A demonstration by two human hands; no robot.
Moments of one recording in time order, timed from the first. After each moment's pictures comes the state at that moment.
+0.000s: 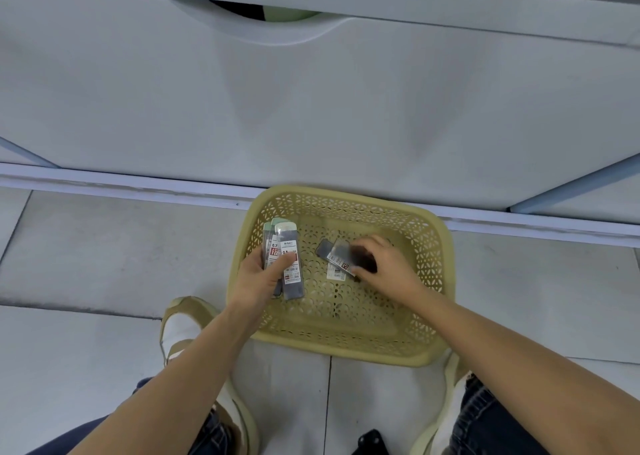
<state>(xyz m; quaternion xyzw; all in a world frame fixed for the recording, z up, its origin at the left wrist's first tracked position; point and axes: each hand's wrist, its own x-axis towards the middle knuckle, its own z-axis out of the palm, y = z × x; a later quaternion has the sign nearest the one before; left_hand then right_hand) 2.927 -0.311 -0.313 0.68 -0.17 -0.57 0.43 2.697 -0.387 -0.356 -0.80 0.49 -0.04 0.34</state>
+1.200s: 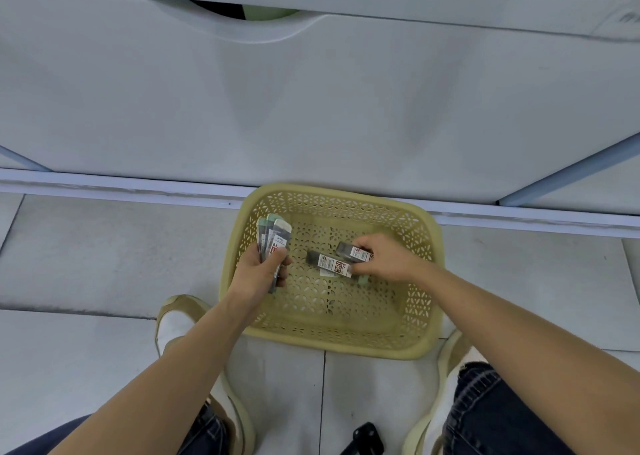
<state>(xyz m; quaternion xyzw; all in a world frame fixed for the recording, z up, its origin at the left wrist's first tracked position) 2.922 -0.317 -0.308 0.69 -0.22 -0.57 0.39 2.693 -0.408 -0.331 -0.70 0.49 0.05 0.52</state>
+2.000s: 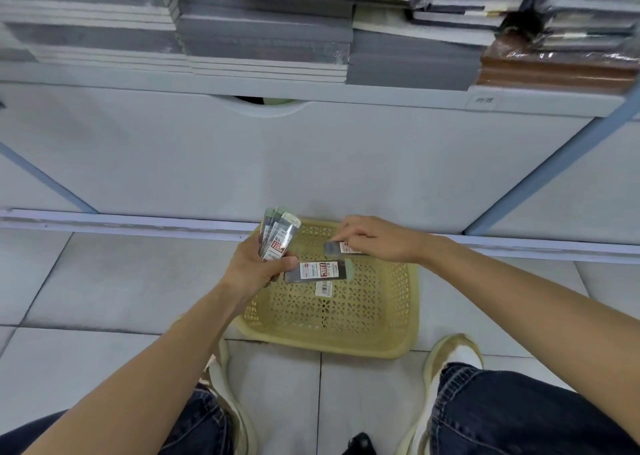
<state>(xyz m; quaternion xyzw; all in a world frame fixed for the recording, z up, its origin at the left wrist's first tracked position) 2.925 -0.312 -0.206 0.65 -0.37 -0.53 0.40 2.697 -0.412 -0.184 -0.82 0.36 0.01 0.44</state>
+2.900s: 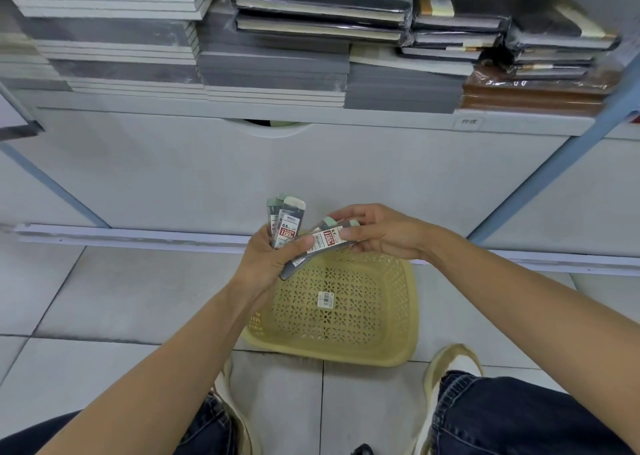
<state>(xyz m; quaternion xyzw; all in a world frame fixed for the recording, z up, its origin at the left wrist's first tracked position) 2.903 -0.317 -0.162 0.53 -0.32 -0.60 0.51 2.698 -0.416 -0.149 -0.53 0.36 -0.14 0.75</state>
